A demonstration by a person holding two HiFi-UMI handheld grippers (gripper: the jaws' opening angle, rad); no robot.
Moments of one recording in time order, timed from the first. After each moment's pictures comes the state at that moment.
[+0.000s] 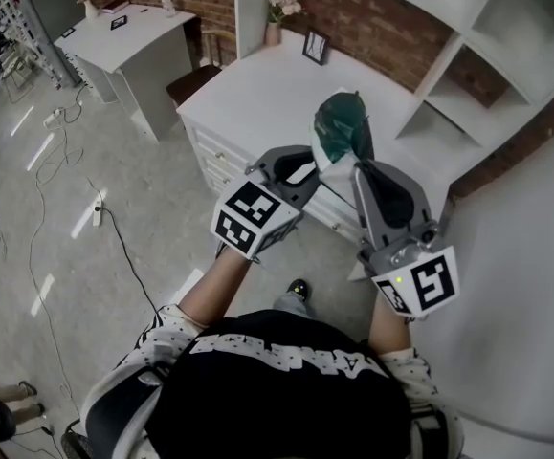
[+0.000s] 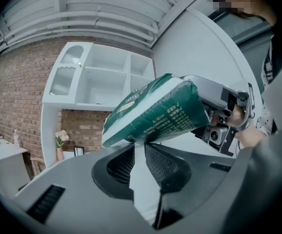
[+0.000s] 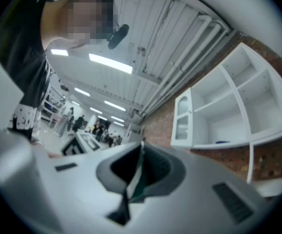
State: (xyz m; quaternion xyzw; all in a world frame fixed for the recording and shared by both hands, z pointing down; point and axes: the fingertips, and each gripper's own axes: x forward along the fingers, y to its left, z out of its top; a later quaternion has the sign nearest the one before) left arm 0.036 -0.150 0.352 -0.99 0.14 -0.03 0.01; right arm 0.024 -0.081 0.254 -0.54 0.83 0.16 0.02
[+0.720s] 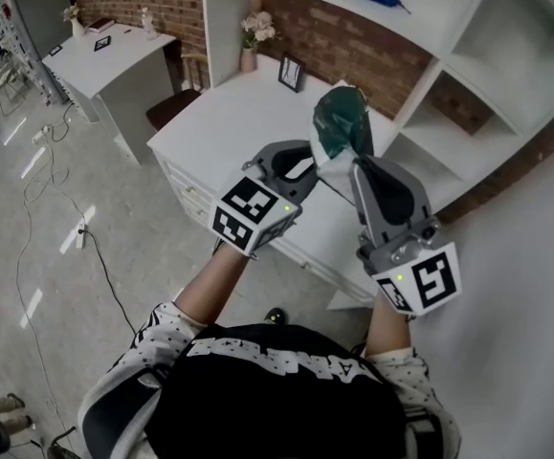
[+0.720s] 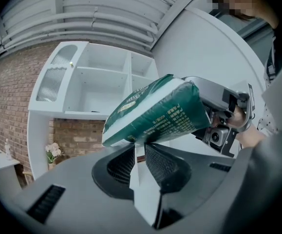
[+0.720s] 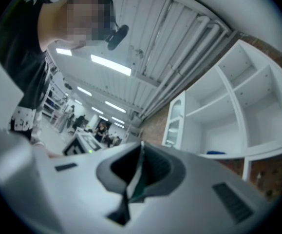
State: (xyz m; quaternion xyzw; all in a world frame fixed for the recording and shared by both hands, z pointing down) left arm 0.136 -0.213 0.311 -0.99 0.14 0.00 0.03; right arm 0.118 -0.137 0.221 -0.53 0.82 0.20 0.02
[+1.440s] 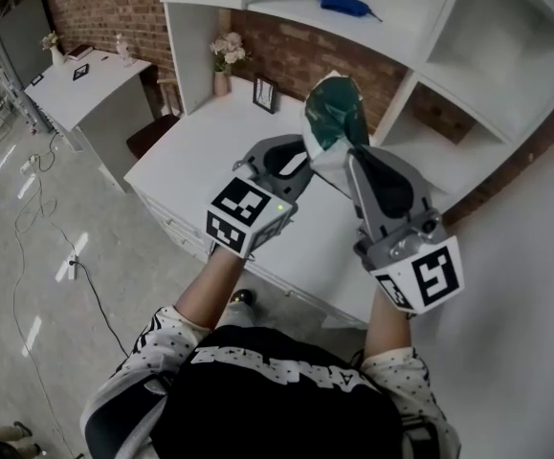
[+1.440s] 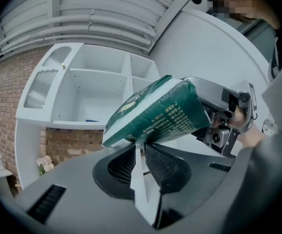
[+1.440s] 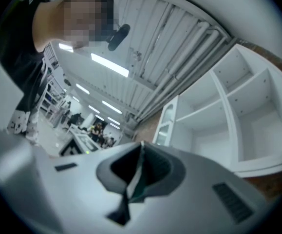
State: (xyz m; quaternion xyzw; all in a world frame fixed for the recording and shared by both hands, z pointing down) left arm 0.200 -0.260 0.273 -0.99 0.14 0.04 0.06; right arm 0.179 -0.178 0.189 -0.54 0.81 0.24 0.03
